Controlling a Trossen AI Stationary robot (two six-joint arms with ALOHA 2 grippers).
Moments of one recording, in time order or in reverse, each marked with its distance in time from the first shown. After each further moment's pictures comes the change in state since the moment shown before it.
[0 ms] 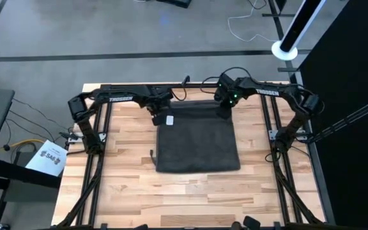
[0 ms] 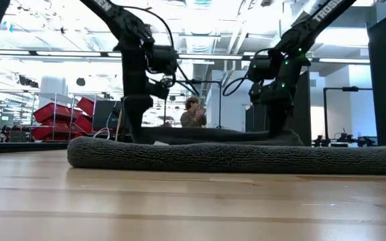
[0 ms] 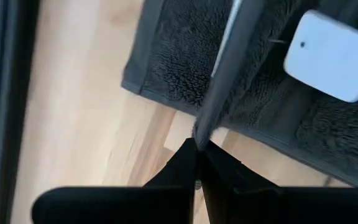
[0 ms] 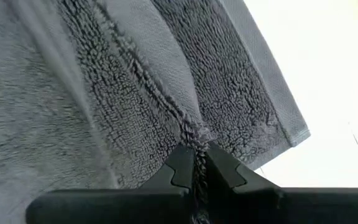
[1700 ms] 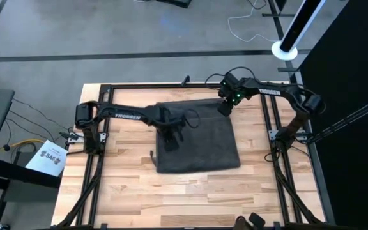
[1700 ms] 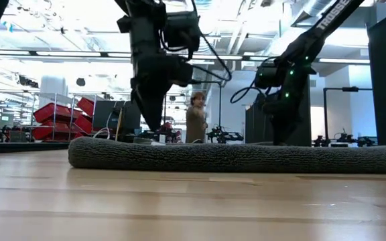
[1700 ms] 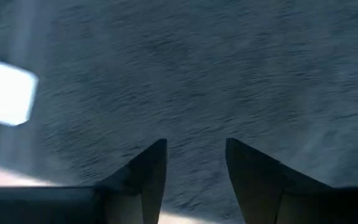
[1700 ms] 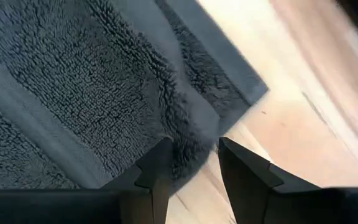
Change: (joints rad) left arm -0.376 0.038 0.094 -0.015 0.297 -0.398; right arm -0.068 -0.001 -0.083 0.116 0.011 0.076
